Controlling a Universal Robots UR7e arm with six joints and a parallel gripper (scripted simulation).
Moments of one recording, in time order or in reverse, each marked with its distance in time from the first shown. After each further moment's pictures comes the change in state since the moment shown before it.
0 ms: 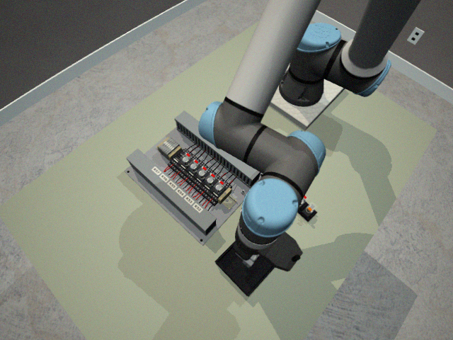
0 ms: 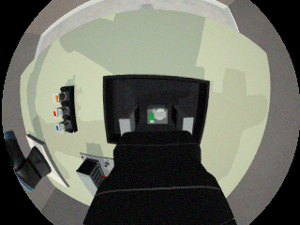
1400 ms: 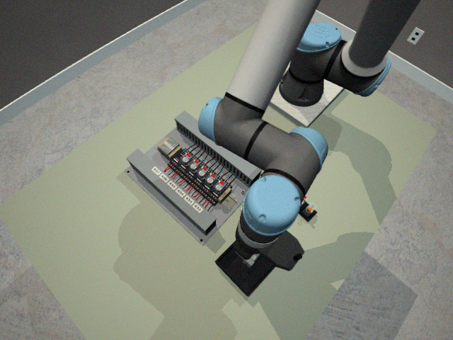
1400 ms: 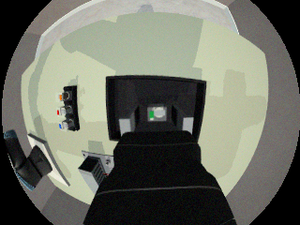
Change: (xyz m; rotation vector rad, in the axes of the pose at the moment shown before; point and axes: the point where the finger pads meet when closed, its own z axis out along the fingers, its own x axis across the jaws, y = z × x) arm 0.000 0.000 -0.011 0.000 0.001 0.000
